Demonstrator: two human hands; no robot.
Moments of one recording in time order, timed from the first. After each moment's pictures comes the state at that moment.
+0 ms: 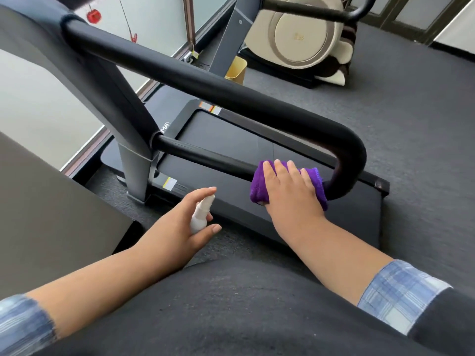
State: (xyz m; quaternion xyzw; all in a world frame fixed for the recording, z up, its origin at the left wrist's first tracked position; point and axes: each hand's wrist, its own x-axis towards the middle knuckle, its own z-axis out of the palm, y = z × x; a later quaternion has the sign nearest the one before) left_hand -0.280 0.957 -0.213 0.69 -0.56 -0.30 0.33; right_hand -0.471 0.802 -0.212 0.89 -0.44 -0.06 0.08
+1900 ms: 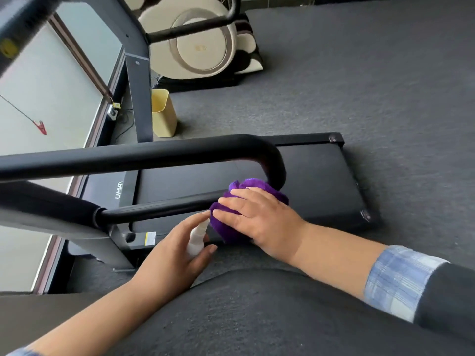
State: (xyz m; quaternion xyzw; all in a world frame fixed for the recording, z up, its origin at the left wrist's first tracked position) left_hand -0.295 0.893 -0.189 0.56 -0.75 -0.25 0.27; right_hand -0.527 0.823 -0.210 0.93 -0.30 0.19 0.01
